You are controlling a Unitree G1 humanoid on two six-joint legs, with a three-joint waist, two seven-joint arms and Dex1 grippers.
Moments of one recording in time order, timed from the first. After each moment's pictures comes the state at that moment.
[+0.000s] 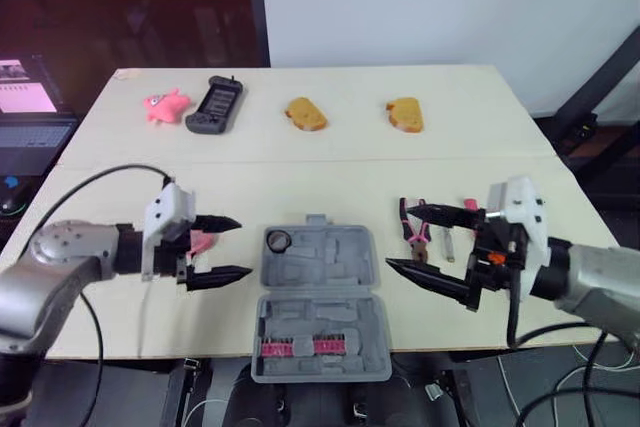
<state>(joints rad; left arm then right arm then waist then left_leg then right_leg) 0.03 0.90 0.21 -0.42 -0.64 0.58 -1.07 -0.13 -0.94 -0.30 -0.78 1.08 0.86 0.64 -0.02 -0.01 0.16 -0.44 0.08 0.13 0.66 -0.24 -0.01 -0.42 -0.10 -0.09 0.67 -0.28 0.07</state>
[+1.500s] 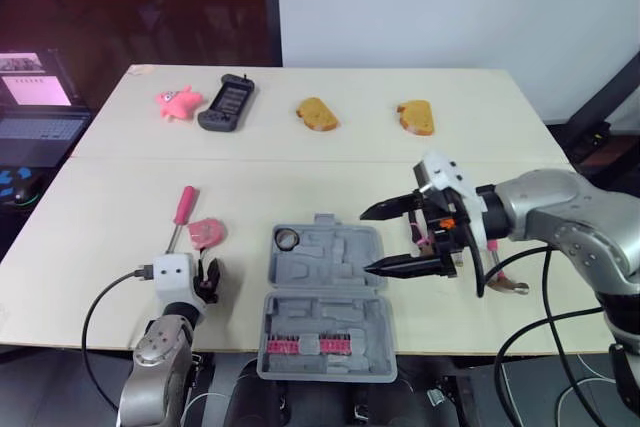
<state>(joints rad) 0.18 0.12 0.17 -0.20 -0.15 0.33 -0.10 -0.57 -0.93 0.12 -0.46 0.80 0.92 1.08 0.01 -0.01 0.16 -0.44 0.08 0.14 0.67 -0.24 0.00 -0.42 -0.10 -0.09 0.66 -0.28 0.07</state>
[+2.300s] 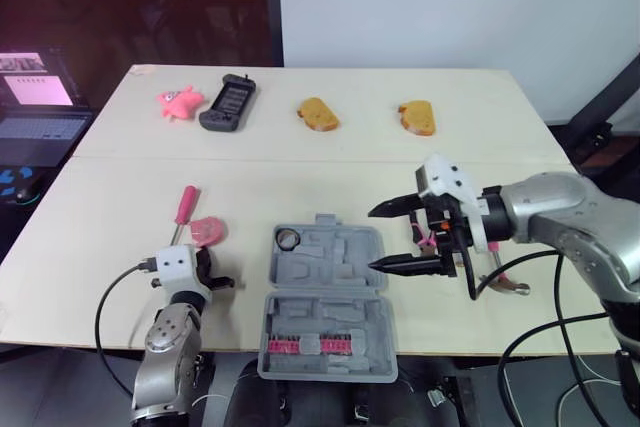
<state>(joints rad) 0.11 0.08 0.19 -0.09 -0.17 0.24 -0.10 -0.55 -0.94 0.11 -0.48 0.71 0.91 1.06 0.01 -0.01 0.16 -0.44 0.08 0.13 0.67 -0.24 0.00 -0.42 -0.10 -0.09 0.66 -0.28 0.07</state>
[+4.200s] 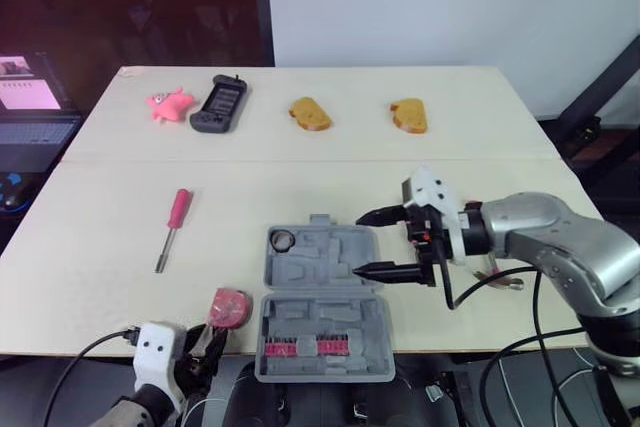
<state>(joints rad) 0.72 0.32 0.17 -0.51 -0.36 0.29 -0.47 -0.48 -0.84 0.13 -0.50 0.70 0.91 0.97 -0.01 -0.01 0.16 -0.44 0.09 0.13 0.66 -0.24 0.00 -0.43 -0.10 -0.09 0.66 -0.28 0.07</state>
